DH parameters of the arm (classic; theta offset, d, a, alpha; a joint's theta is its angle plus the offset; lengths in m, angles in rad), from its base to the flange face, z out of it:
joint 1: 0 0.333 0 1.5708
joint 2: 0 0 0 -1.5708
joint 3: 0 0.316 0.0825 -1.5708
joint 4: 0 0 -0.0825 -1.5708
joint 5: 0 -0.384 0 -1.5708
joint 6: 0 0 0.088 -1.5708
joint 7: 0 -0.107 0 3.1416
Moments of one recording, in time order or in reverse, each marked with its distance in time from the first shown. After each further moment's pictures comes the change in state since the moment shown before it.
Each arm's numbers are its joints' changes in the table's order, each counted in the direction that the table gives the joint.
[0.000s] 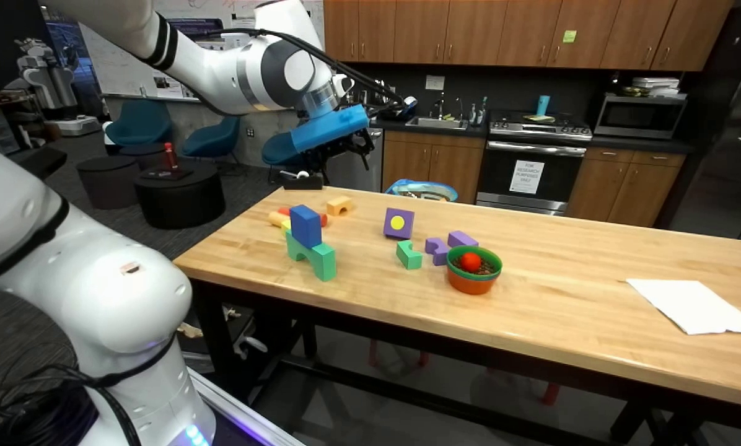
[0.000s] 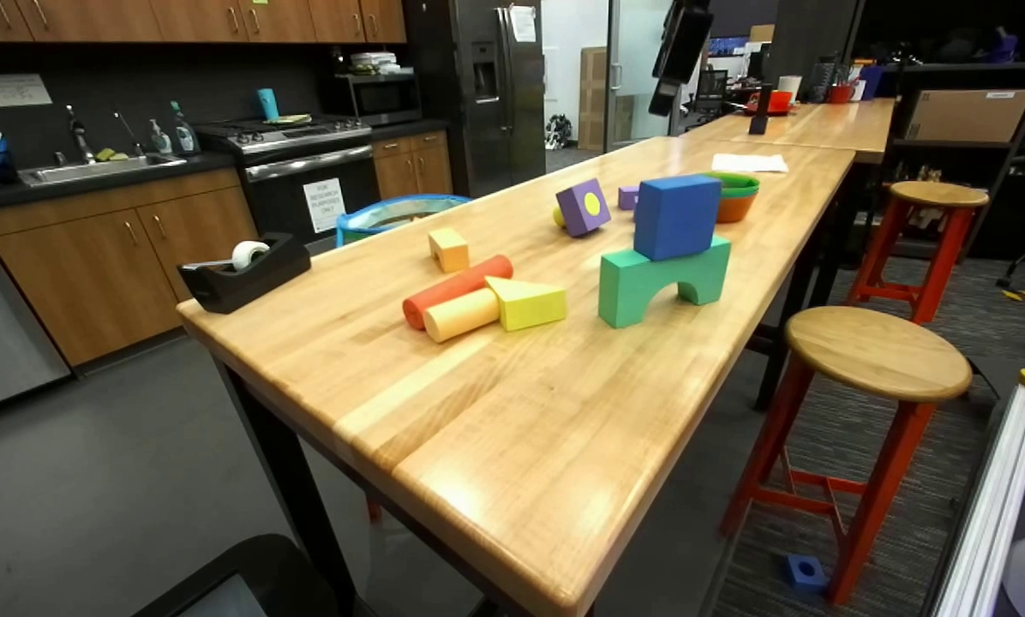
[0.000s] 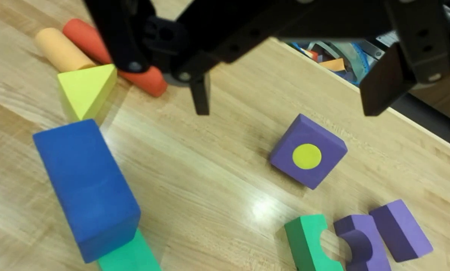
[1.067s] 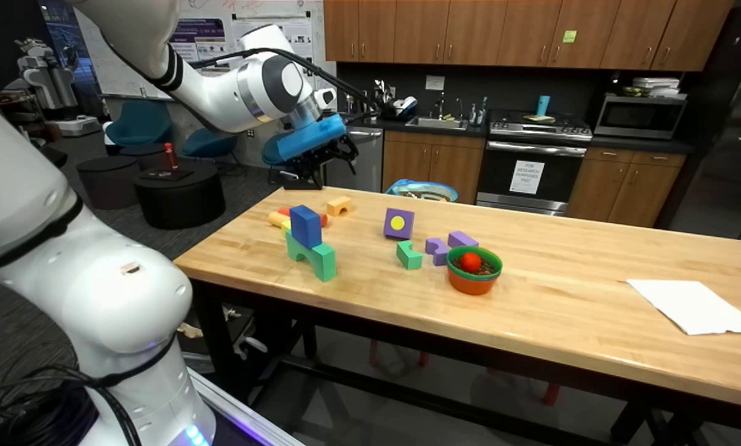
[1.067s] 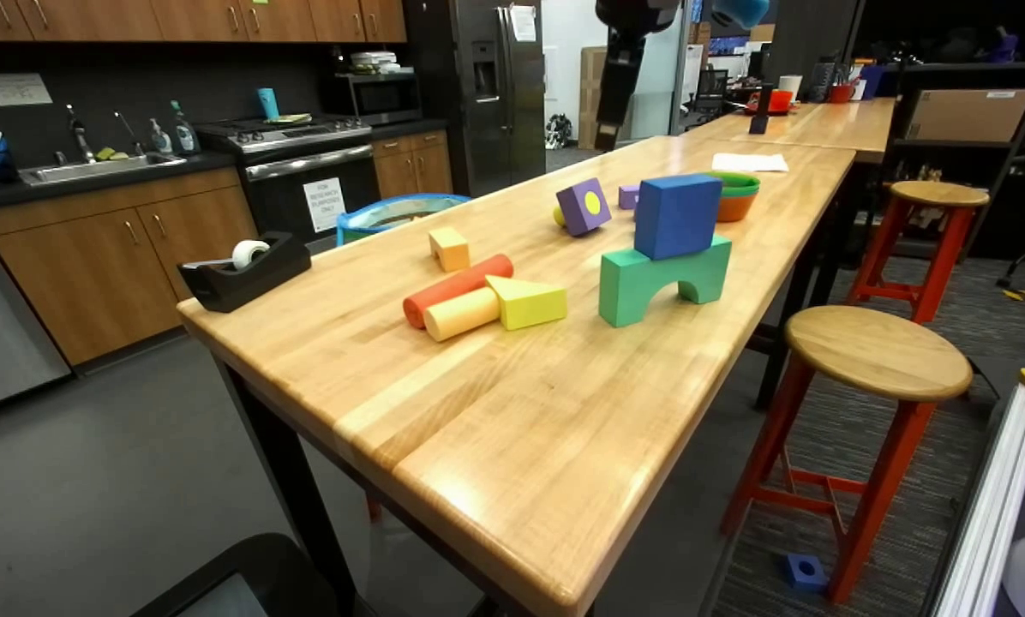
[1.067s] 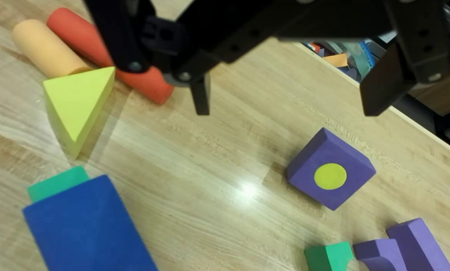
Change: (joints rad) arm 0.003 -0.148 0.137 -0.053 0.165 0.042 -0.289
